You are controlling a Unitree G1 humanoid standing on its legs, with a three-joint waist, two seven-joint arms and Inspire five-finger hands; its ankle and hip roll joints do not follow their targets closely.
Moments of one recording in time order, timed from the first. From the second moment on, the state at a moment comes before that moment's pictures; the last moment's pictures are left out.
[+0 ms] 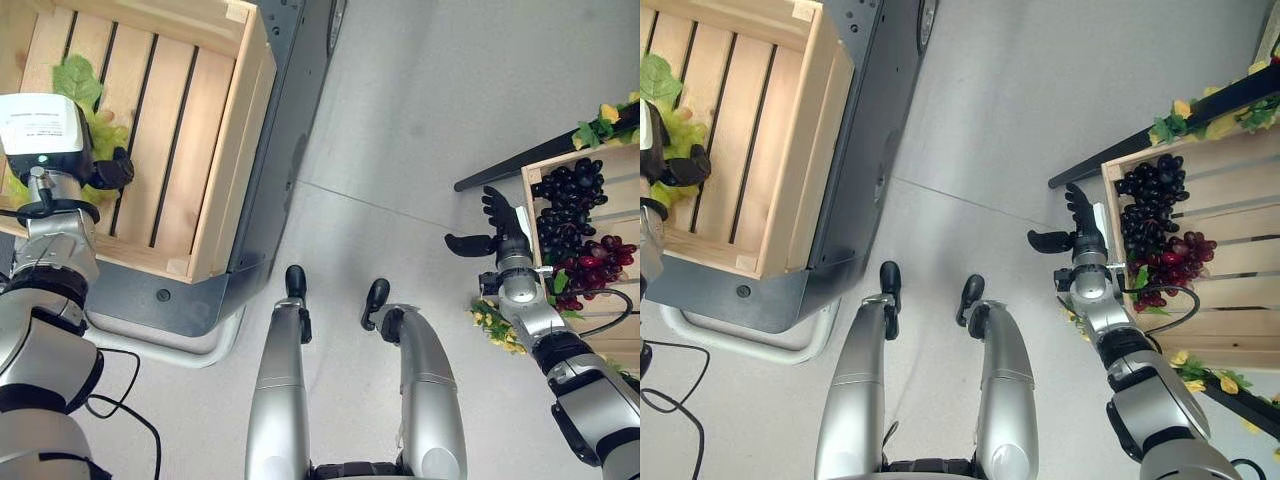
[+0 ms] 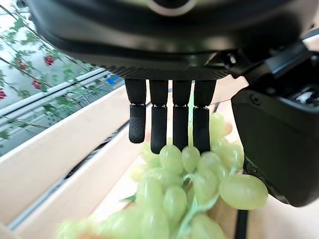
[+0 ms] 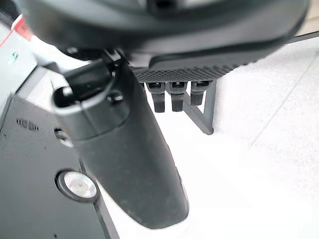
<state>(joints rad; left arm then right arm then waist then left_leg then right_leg) -1.00 0.99 -0.70 1.14 0.54 0.11 0.56 -0.66 -0.58 0.43 0.87 0.41 -0.23 -0.33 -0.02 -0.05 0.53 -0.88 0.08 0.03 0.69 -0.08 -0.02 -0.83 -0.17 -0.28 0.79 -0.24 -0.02</state>
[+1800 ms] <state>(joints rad) -0.78 0.88 -0.48 1.03 0.15 0.07 0.39 -0.51 -0.51 0.32 0.82 0.44 -0.22 -0.33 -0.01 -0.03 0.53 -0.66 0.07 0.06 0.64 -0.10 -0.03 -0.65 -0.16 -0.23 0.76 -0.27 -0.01</state>
